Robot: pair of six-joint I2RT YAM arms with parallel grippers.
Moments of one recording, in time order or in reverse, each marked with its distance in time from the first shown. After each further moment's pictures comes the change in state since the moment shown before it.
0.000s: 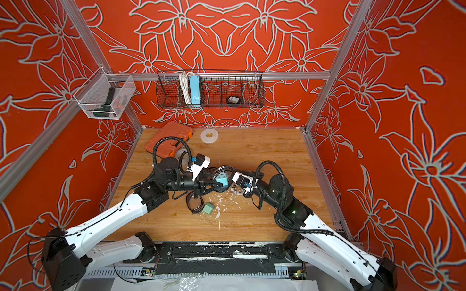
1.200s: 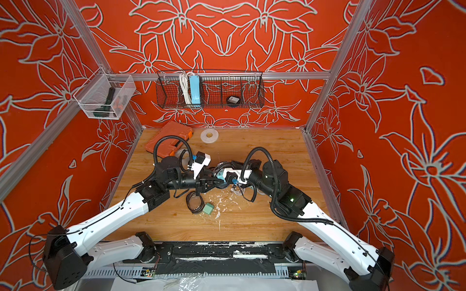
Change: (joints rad) left arm -0.009 0.024 0.021 0.019 -0.057 0.019; right arm 0.010 0.146 0.264 -0.213 0.094 -0.420
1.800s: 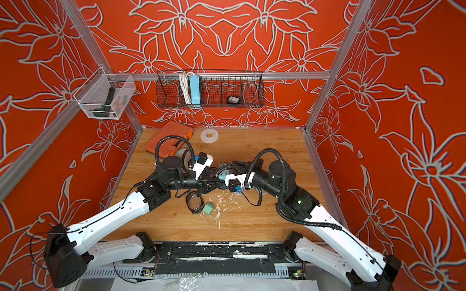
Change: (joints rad) left arm -0.030 -0.004 0.018 0.007 -0.001 0.002; right arm -0.007 -0.061 0.022 -0.021 -0.118 -0.130
